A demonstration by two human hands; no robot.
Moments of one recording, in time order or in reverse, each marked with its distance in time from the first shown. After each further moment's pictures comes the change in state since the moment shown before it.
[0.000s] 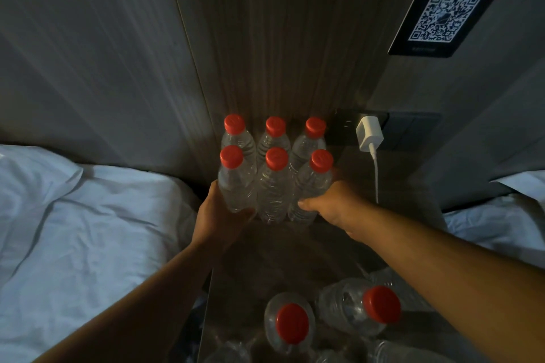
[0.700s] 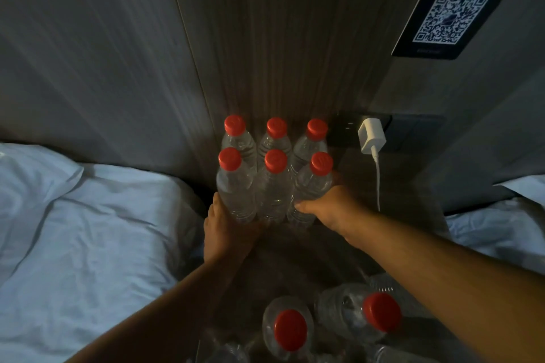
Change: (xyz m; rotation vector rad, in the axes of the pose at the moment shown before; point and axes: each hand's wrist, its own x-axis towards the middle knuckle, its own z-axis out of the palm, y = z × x) left_hand -0.018 -0.001 0.023 0.045 0.066 -0.028; right_hand -0.012 -0.009 0.003 0.049 -0.006 -0.017
